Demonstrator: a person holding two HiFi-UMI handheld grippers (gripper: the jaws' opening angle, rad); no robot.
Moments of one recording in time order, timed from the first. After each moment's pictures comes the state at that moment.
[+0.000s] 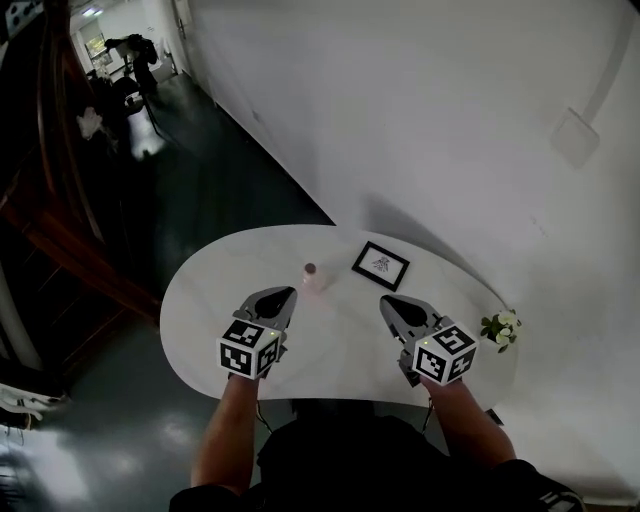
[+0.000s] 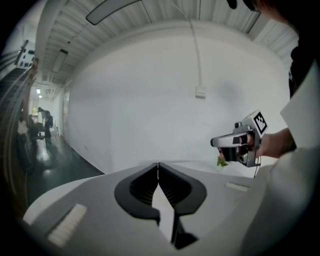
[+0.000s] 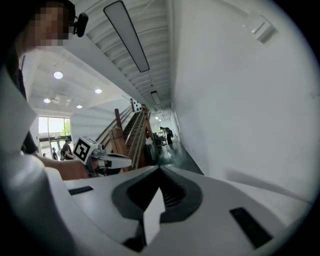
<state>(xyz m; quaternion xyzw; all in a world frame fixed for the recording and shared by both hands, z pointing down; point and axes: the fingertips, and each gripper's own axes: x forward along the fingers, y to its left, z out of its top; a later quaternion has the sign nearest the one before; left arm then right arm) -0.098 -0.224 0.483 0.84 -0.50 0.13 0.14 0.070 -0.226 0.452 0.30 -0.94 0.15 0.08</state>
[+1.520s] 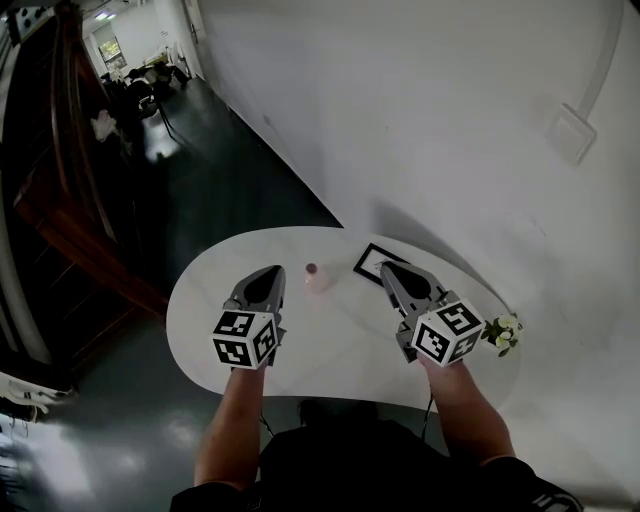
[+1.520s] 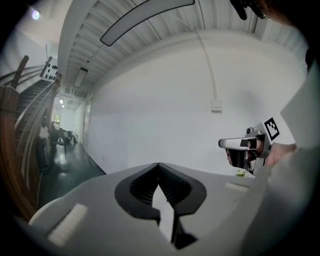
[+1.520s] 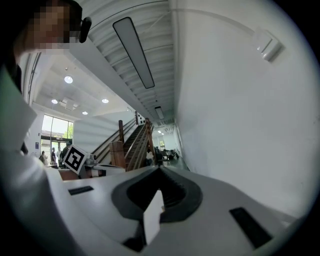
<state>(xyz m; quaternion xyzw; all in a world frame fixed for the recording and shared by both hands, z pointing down) -0.113 -0.236 0.422 0.79 -0.60 0.07 0.11 0.074 -0.259 0.383 0.30 -0.95 0.09 0.00</state>
